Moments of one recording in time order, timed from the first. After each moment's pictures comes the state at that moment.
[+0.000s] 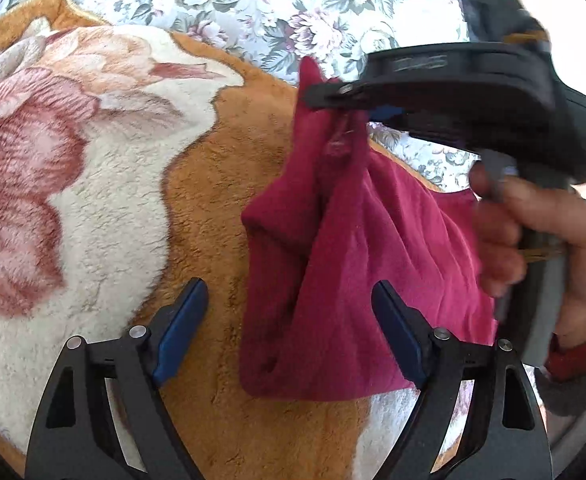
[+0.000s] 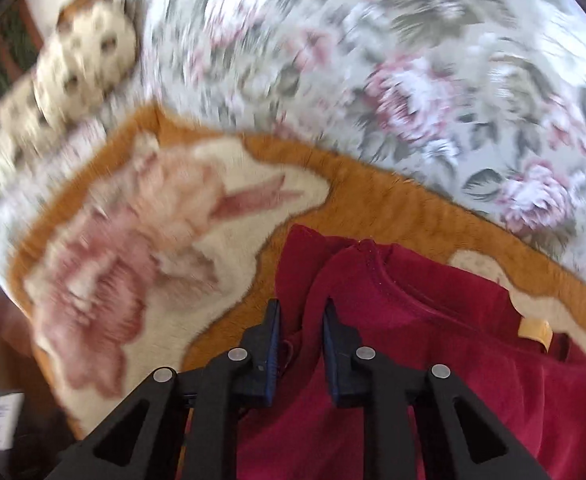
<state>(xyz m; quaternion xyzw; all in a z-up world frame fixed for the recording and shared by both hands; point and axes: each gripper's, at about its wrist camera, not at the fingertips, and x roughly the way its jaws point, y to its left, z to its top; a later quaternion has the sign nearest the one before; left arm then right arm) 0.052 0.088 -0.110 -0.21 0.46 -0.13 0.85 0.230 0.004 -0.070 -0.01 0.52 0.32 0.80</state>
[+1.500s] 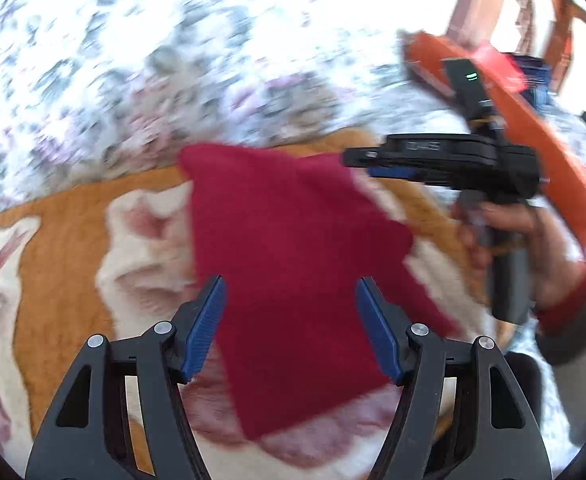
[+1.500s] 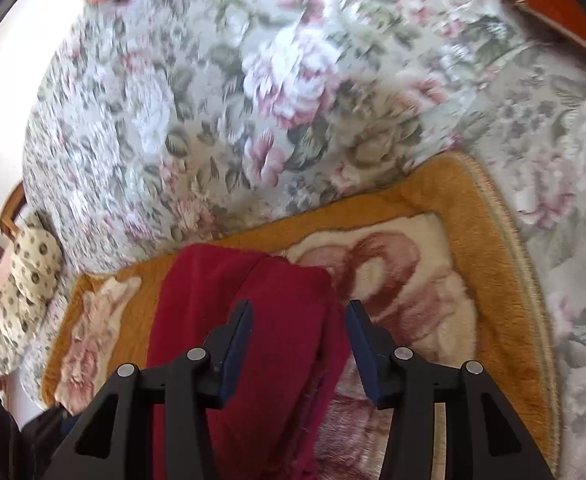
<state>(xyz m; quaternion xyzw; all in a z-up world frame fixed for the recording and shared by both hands) 0.060 -0.134 -0.024 0.04 0.43 -0.26 0.86 0.197 -0.360 -0.074 0.21 0.48 0.14 0.84</state>
